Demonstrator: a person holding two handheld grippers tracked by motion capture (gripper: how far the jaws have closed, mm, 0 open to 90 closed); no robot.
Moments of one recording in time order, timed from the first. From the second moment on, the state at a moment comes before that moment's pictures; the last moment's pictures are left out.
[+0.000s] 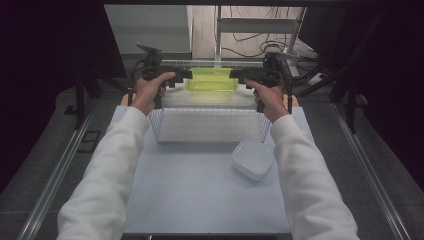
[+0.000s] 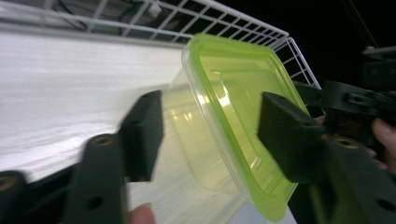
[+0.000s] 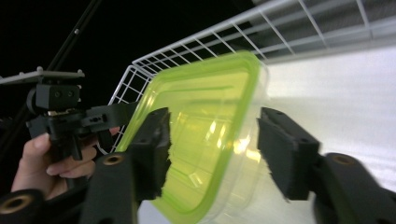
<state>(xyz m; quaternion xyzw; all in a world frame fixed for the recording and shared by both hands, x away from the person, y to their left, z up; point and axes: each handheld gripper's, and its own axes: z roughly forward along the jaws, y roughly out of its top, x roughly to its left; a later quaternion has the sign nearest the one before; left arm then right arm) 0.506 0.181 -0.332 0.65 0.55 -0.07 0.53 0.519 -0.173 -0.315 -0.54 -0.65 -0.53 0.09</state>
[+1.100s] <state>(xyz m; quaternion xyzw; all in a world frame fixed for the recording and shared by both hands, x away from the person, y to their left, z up) 0.320 0.201 -0.392 0.75 0.46 0.07 0.48 0.356 -0.228 -0.346 -0.37 -0.80 -0.47 -0.07</state>
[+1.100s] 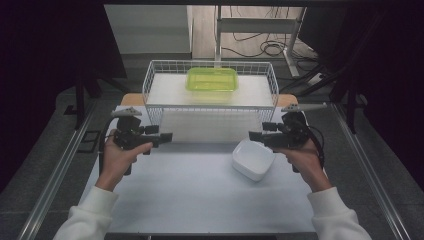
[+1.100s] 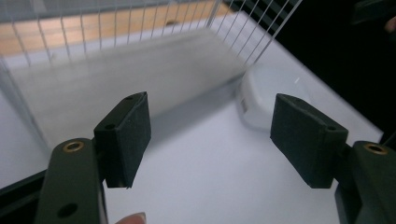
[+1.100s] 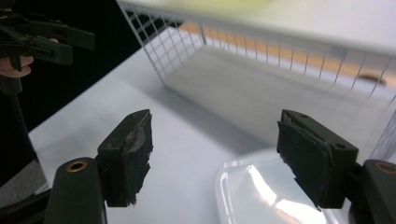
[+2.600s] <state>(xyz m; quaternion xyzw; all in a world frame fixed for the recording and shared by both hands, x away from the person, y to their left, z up) 0.296 0.194 -0.462 0.78 0.48 0.03 0.39 0.355 -0.252 -0.426 -0.42 -0.82 -0.38 -0.04</state>
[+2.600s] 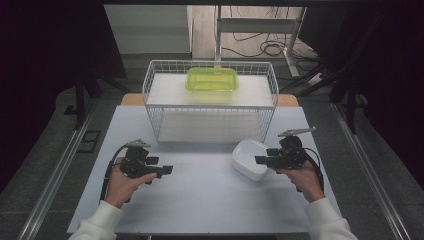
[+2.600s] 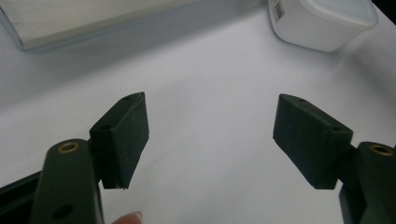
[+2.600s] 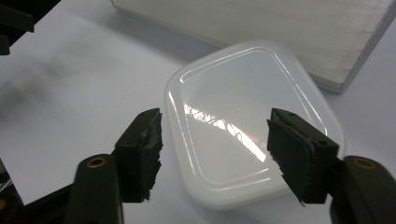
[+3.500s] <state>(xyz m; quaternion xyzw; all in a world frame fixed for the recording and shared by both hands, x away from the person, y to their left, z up) 0.298 0.195 -0.470 0.79 0.48 0.02 0.38 0.438 -0.237 -0.428 -0.39 -0.88 -0.23 -0.12</state>
